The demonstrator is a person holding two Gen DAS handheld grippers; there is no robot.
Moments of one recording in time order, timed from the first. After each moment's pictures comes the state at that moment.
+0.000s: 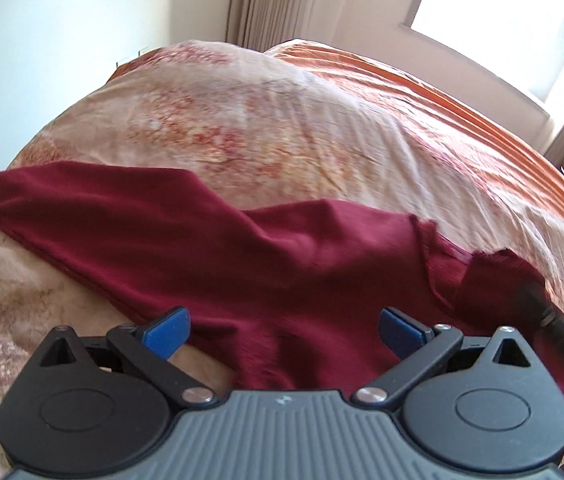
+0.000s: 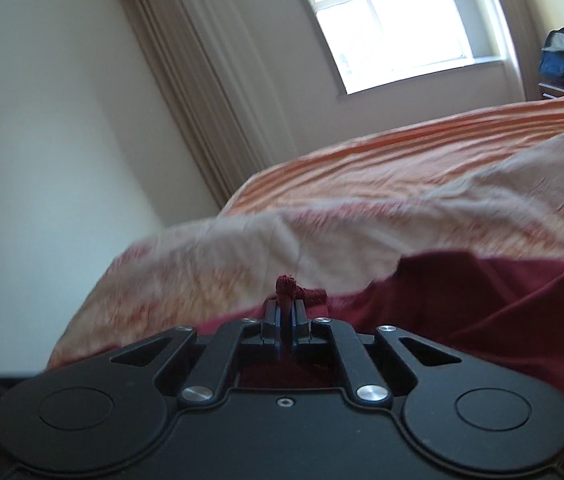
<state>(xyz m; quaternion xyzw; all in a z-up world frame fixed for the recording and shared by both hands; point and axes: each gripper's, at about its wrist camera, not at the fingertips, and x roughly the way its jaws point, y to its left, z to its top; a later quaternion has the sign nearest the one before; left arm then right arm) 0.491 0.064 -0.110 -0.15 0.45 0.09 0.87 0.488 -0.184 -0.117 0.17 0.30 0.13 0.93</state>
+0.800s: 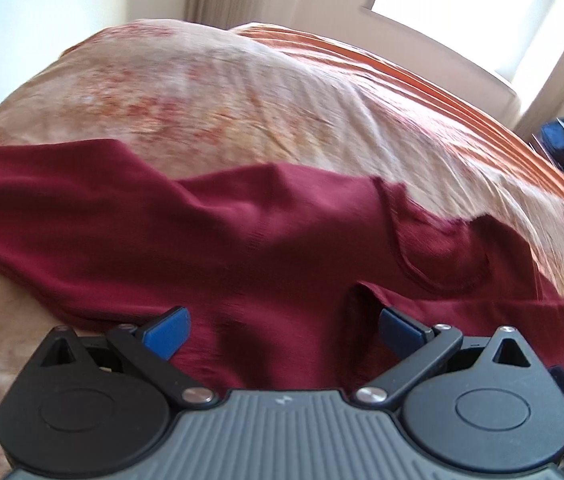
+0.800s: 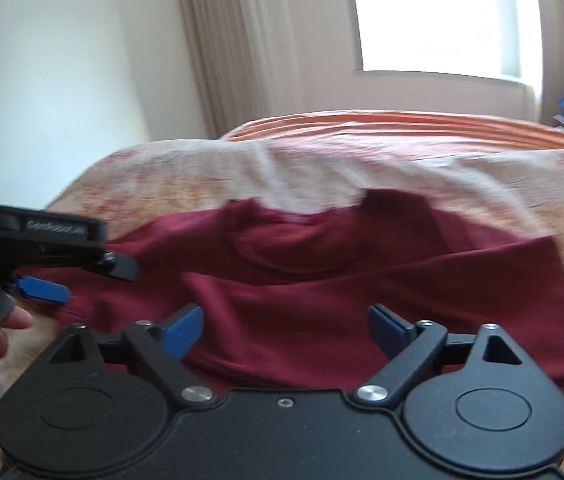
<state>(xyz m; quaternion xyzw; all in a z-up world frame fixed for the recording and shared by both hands) 0.509 0.025 -0.151 -0.13 0.46 0.03 0.88 0.444 -0.230 -0.152 0.04 0.33 0.13 0.93</state>
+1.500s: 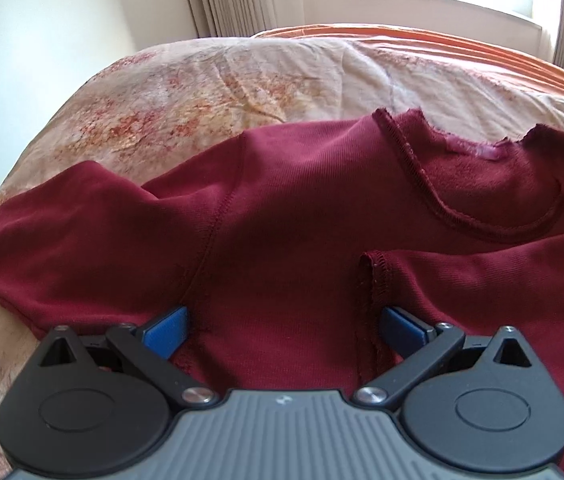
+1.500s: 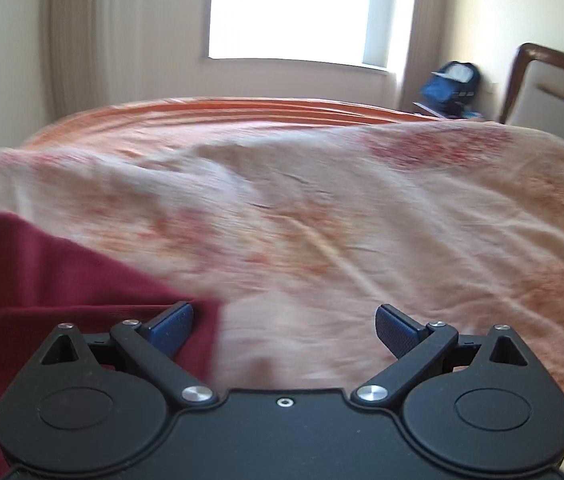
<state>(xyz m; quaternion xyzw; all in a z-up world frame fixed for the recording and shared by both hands) 0.530 -0.039 -0.201 0.02 0.47 0.12 0.88 0.559 -0.446 -0.215 -0.02 0.35 -0.09 0.93</state>
